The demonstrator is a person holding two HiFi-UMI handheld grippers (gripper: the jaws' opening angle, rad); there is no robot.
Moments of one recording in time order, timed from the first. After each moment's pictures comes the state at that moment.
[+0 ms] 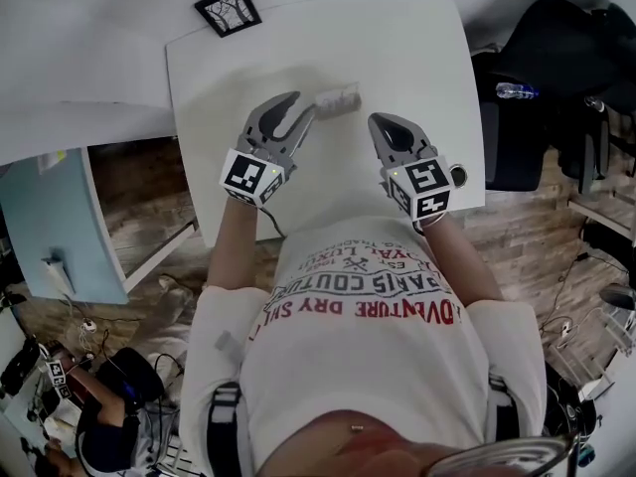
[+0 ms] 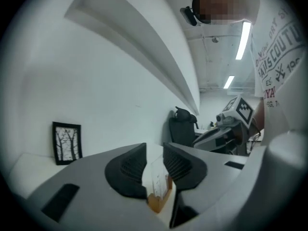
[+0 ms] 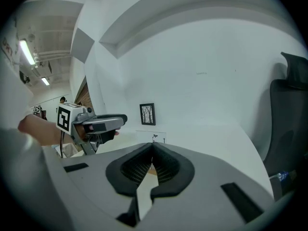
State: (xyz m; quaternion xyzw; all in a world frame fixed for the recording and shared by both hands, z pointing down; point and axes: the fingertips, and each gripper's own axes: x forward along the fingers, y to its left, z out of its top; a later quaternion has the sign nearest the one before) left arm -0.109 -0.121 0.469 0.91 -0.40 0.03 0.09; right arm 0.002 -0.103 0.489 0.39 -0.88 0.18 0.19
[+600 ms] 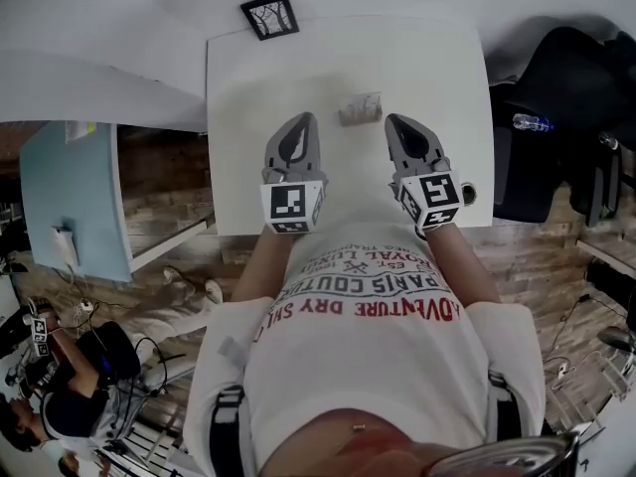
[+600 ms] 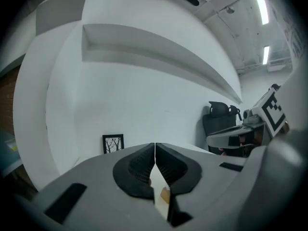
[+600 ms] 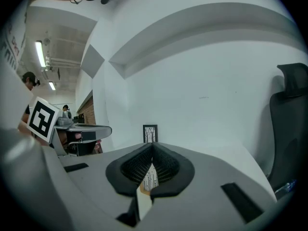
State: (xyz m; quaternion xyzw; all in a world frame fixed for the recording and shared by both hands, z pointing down) left arm -0.141 -0.083 0.422 0.78 -0.62 0.08 0.07; right arm -0.005 -0.103 0.436 0.40 -0.91 0.11 0.08
